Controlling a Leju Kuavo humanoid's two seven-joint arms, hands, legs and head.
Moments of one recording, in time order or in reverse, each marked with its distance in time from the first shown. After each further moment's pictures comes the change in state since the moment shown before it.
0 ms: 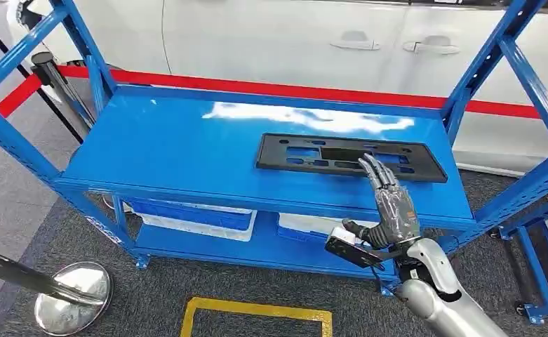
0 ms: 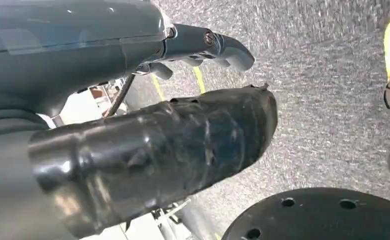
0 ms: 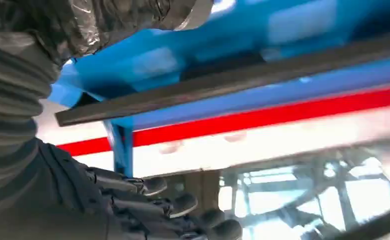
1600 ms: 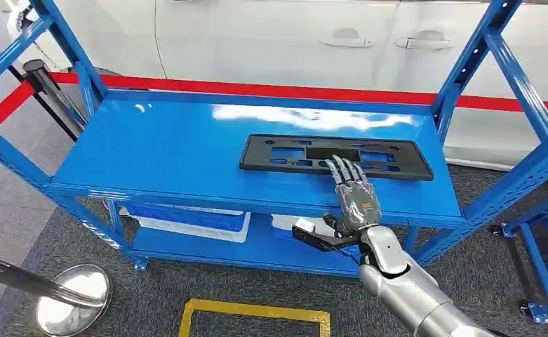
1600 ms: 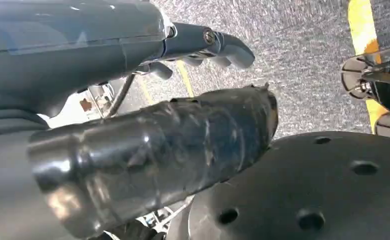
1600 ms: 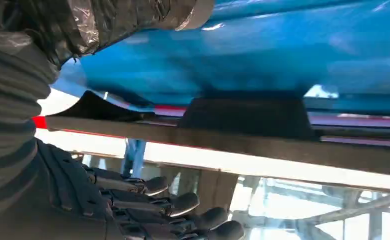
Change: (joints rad) left arm -0.023 -0.035 -0.001 0.000 -0.055 -0.027 -0.027; right arm -0.209 0.222 0.169 0.454 0.256 -0.121 0.151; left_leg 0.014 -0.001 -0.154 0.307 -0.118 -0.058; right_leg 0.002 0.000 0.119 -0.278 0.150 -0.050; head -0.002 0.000
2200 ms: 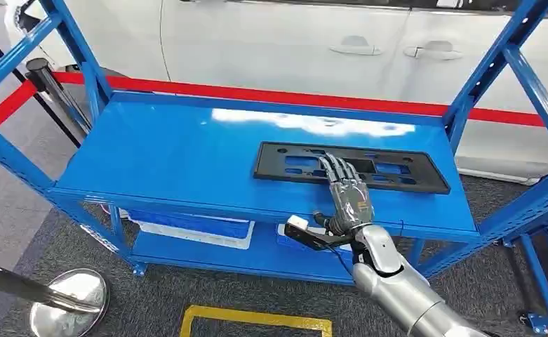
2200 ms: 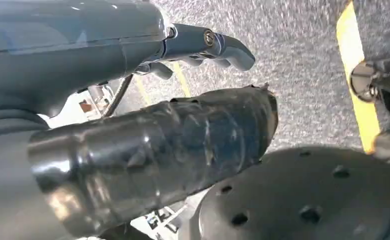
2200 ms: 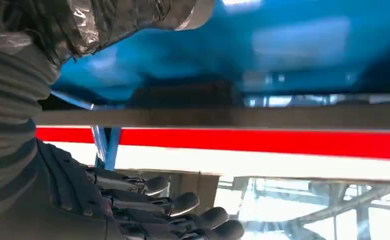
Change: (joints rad) left arm 0.001 -0.009 0.001 0.000 -0.003 -0.003 0.006; right arm 0.000 0.013 -0.002 -0.031 -0.090 -0.007 -0.034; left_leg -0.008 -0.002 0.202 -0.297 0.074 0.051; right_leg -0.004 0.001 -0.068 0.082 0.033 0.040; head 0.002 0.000
